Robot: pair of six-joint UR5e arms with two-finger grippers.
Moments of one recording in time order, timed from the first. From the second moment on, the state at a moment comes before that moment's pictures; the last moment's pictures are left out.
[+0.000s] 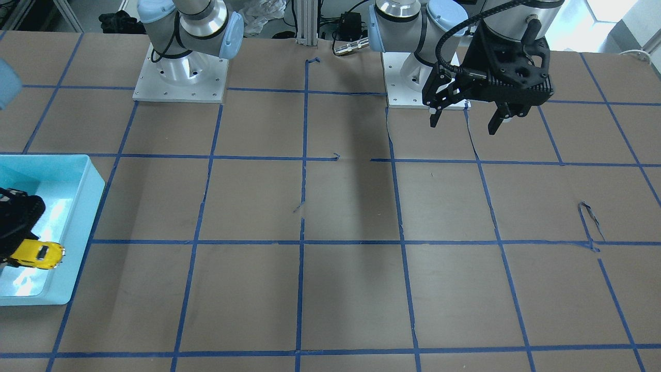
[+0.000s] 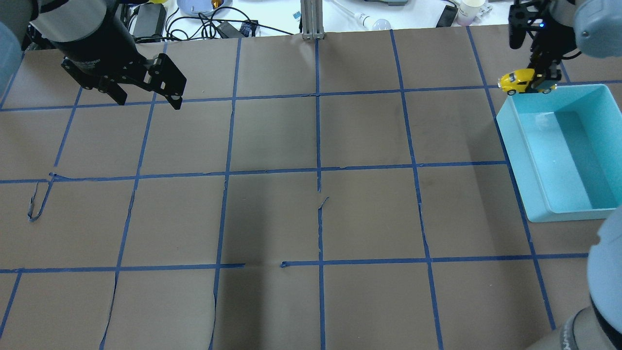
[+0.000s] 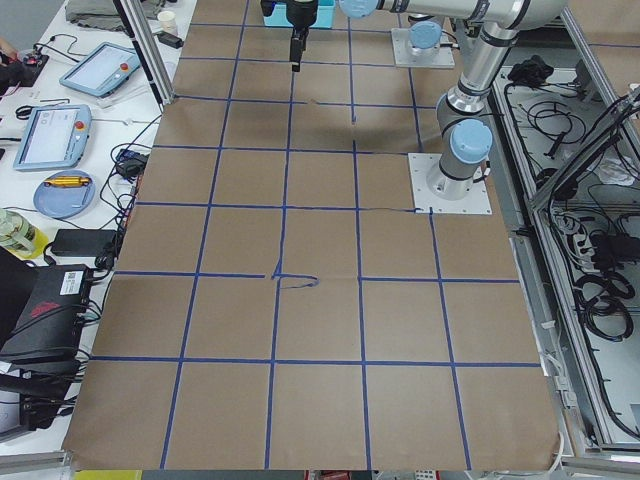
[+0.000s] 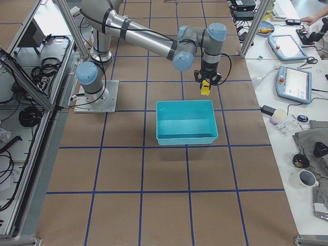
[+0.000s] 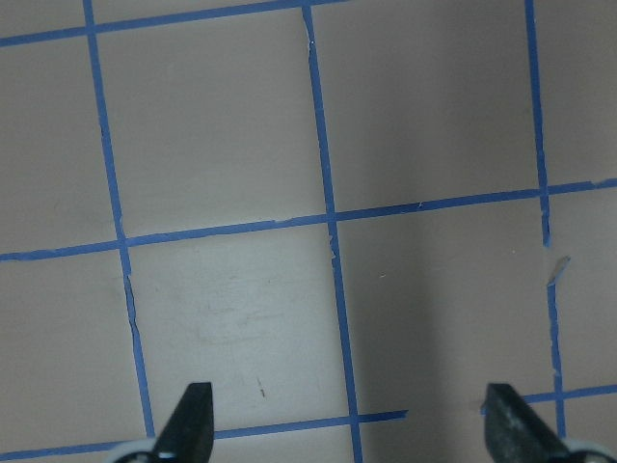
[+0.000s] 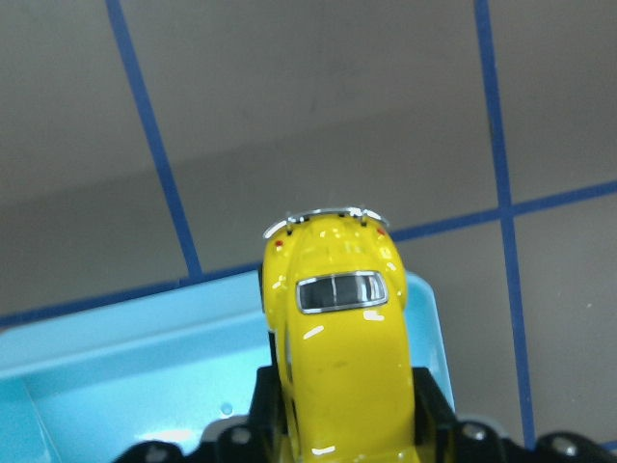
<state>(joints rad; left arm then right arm) -1.55 -1.54 -1.52 -1.57 1.57 0.16 1.22 -1.21 1.47 -1.90 -1.67 -1.75</state>
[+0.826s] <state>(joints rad) -1.55 -1.54 -1.52 -1.57 1.57 0.18 1.05 -1.20 1.70 -2.10 -1.65 -2.12</state>
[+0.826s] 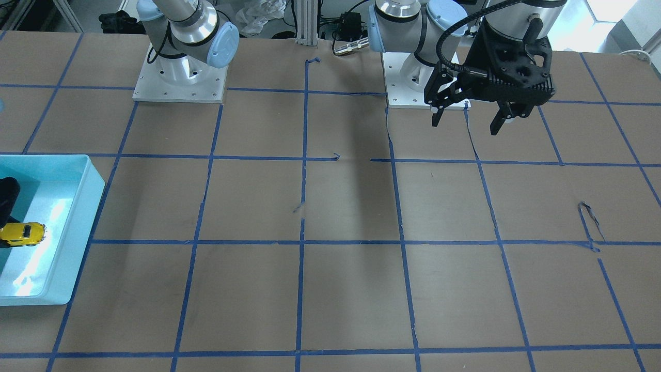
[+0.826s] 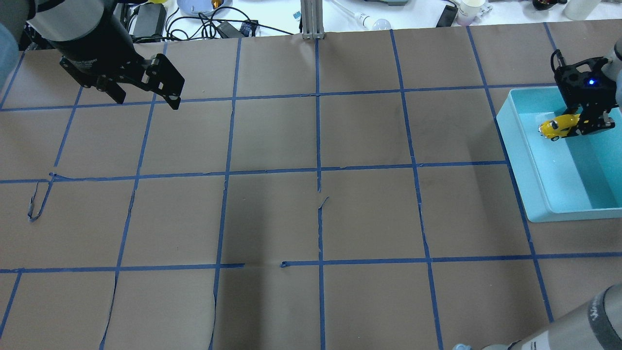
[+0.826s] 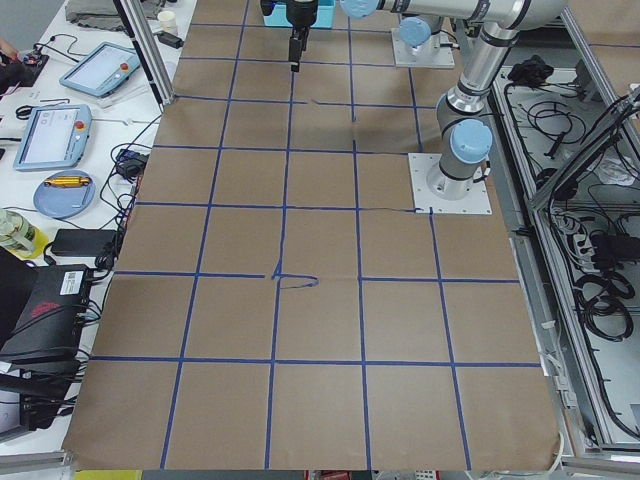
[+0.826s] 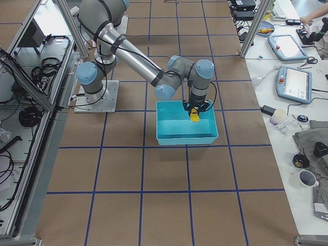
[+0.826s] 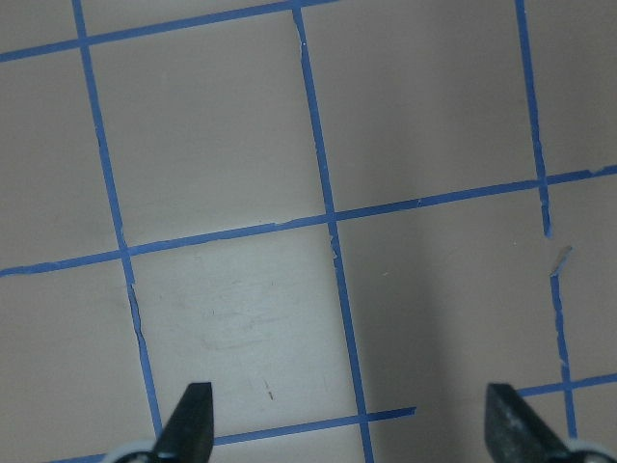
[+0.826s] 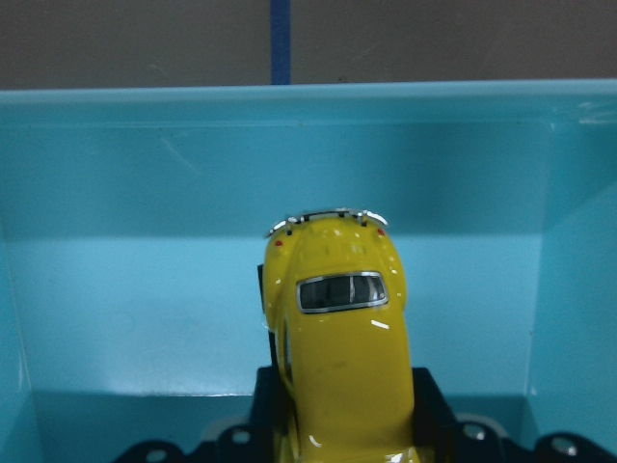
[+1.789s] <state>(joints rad) -1.53 -1.55 -1.51 -1.57 1.56 0.18 0.99 -1.18 1.78 -2.13 -1.65 -2.10</state>
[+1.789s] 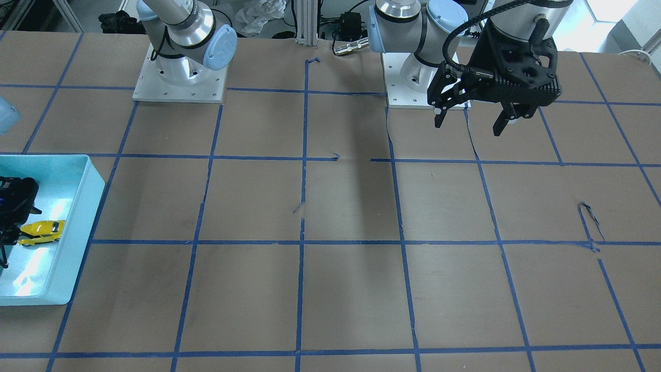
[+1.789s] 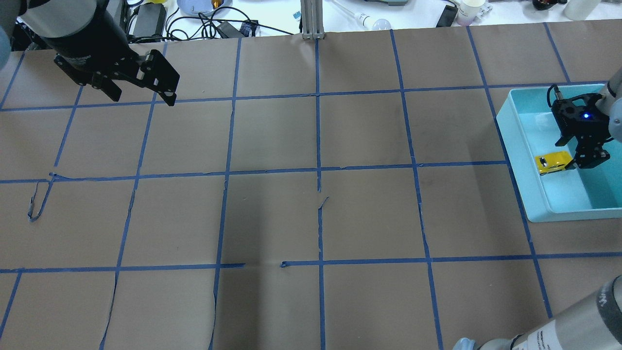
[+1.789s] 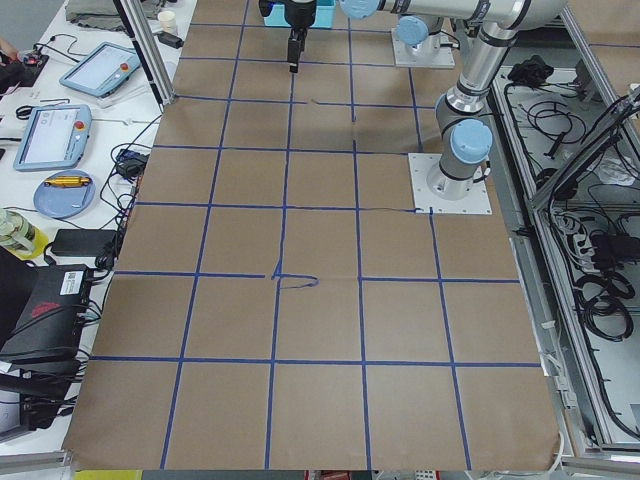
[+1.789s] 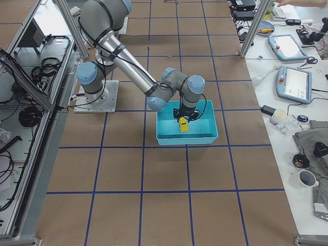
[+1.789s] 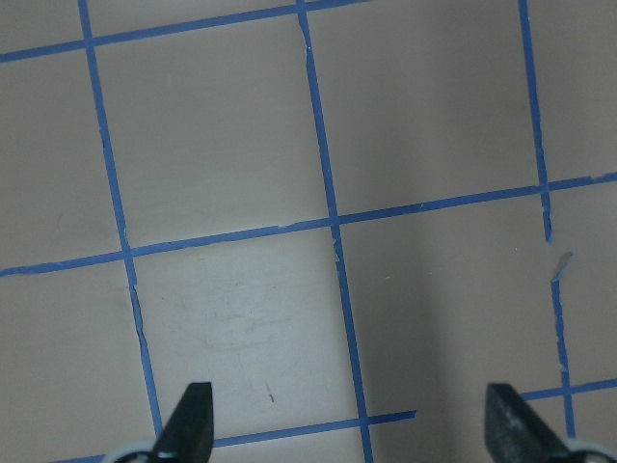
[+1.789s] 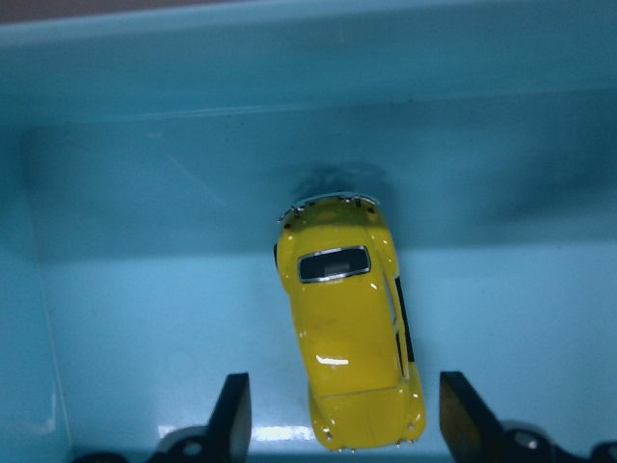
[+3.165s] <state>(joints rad) -1.52 -1.55 -1.50 -1.57 1.56 0.20 1.23 -1.55 1.63 -1.67 -1.67 -0.45</state>
